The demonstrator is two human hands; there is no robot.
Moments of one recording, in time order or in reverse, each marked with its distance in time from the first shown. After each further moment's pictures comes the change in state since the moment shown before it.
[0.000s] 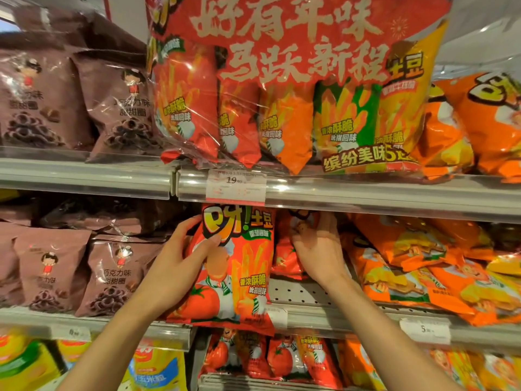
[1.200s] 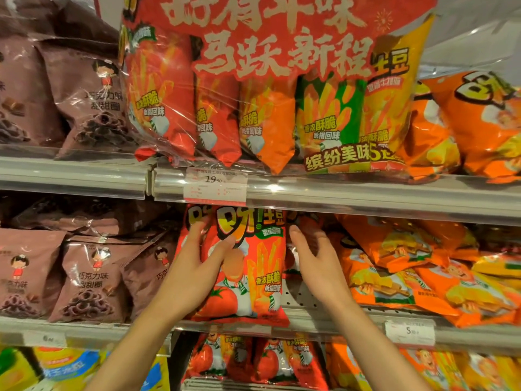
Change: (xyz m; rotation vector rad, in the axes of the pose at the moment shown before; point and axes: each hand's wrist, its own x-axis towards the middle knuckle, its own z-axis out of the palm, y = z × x) left_hand 0.009 0.001 0.056 0.036 0.025 0.021; right_hand -0.030 0.003 -0.027 0.603 -0.088 0.260
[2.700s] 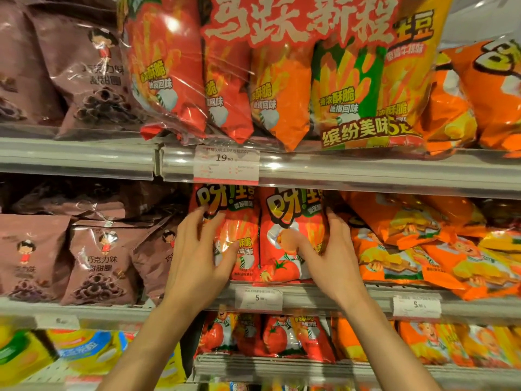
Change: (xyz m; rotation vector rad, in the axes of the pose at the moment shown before) left_hand -0.006 -0.037 0.002 0.522 0.155 0.357; right_hand -0.027 0.010 -0.003 -0.360 0.075 -0.149
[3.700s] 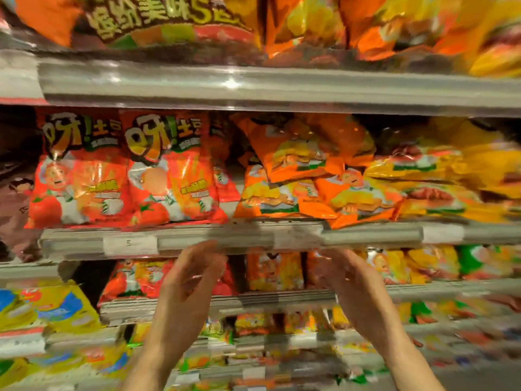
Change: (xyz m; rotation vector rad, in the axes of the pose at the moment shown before) left_hand -0.122 0.166 0.115 -0.764 -0.189 -0.483; right_hand -0.101 0.187 -0.159 0.427 -0.107 0.360
